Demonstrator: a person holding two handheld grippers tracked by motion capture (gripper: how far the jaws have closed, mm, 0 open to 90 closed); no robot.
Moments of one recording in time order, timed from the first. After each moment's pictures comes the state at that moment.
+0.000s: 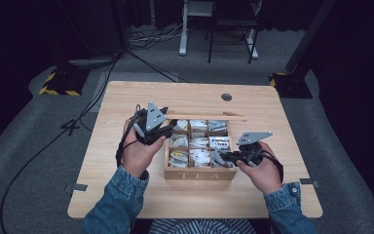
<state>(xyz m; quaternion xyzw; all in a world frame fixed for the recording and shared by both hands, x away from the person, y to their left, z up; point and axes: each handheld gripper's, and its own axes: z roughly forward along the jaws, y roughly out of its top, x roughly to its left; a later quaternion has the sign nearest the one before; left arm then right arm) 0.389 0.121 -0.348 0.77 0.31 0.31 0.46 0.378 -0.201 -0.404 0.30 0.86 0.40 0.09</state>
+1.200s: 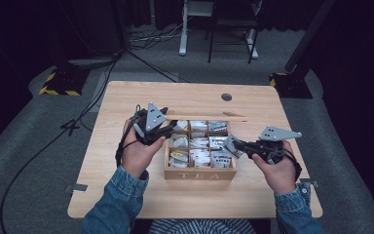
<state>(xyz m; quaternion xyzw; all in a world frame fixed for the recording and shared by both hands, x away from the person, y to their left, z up) 0.388 0.121 -0.348 0.77 0.31 0.31 0.46 0.364 -0.235 -0.368 0.32 0.80 0.48 0.16</state>
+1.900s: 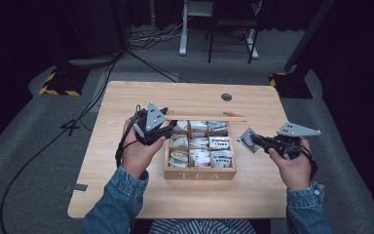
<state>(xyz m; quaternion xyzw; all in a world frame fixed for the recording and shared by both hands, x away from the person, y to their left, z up) 0.388 0.121 -0.348 0.77 0.31 0.31 0.46 0.374 -0.279 -0.366 0.36 0.78 0.47 0.20</state>
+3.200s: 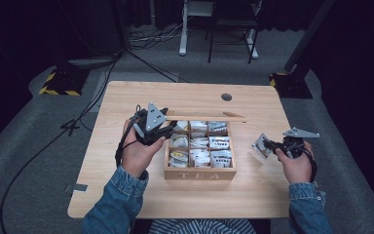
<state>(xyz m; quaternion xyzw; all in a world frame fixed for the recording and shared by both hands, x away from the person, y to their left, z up) 0.388 0.122 -0.348 0.77 0.31 0.31 0.46 0.412 -0.334 -0.440 0.48 0.76 0.40 0.19</state>
